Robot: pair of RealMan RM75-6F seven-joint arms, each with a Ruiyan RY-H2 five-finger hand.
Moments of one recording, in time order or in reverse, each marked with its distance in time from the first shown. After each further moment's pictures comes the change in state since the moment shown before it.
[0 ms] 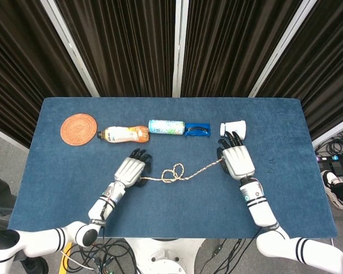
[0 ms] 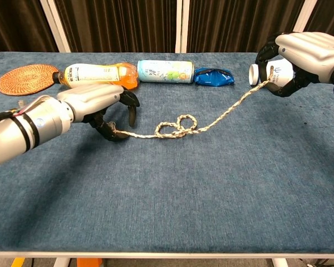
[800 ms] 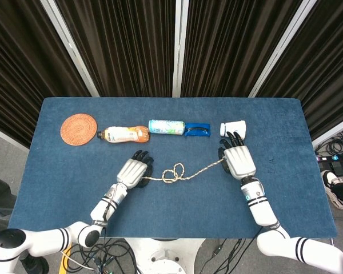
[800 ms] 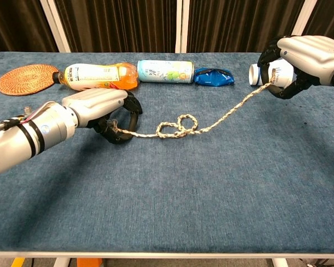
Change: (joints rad) left arm -0.013 -0.032 0.034 0.045 0.029 0.028 -0.047; right arm 0.000 -0.006 -0.007 0.025 0.006 -0.003 0.022
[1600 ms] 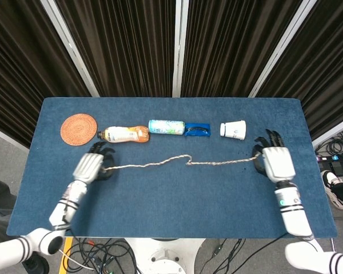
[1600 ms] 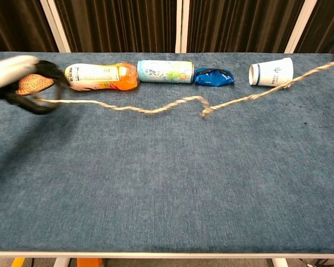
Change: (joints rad) left arm 0.207 0.291 0.062 -0.092 0.130 0.190 -0.381; right arm -0.166 0.236 -0.014 -0.125 -0.029 0.125 0.213
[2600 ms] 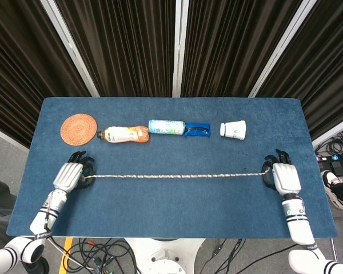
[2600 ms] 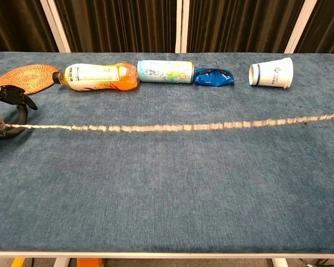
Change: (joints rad) left arm 0.083 -0.069 0.084 0.292 0.117 0.005 -0.164; right arm -0.075 -0.189 -0.067 0.344 -0.025 -0.086 0.206
